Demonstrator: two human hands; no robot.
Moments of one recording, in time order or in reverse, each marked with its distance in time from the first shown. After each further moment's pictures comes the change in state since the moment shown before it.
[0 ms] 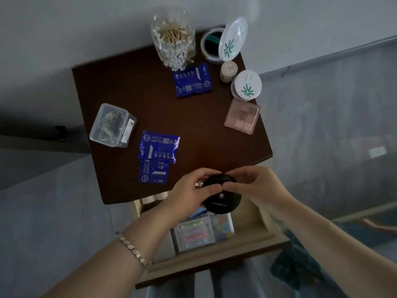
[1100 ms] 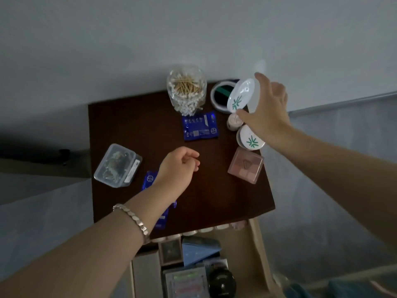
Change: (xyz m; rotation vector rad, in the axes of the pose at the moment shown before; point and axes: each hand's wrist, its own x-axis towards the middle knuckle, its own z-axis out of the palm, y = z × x) left_hand 0.063 0.081 -0.054 0.251 0.460 0.127; right_hand 0.127 -0.147 -0.077 -0.506 0.542 -0.361
